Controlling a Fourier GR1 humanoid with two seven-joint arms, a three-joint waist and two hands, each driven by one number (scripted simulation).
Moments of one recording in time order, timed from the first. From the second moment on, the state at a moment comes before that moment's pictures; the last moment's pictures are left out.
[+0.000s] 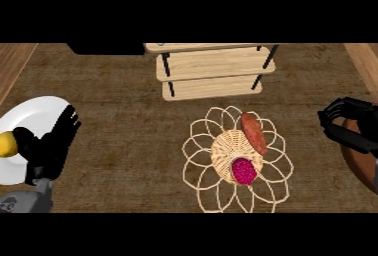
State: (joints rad) left arm -0.10 0.45 -0.15 -1.32 0.39 0.24 0.06; right arm -0.20 -0.47 -0.11 -1.37 -0.02 0.12 0.00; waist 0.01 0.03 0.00
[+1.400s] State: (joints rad) left arm -0.07 0.36 -0.17 -1.30 0.37 0.18 0.22; right arm -0.53 -0.52 0.04 -1.27 0.06 0.47 0.32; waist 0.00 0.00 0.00
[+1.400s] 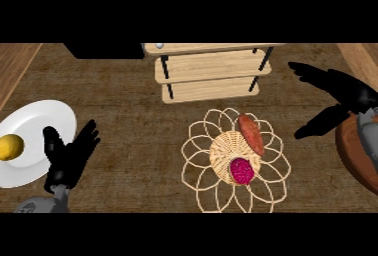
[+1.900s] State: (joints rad) left arm -0.06 0.35 -0.13 -1.31 0.35 0.15 0.23; right arm -0.55 -0.39 0.16 -1.33 0.20 0.44 0.58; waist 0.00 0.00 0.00
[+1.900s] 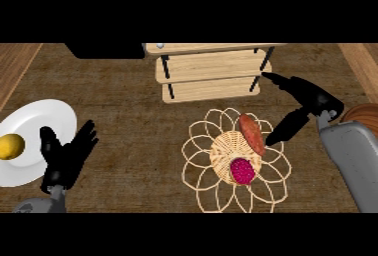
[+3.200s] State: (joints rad) left arm -0.04 0.26 -0.03 -1.35 0.22 0.09 0.28; right arm -0.48 -0.24 0.17 -1.22 0.58 0.37 0.55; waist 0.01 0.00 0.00
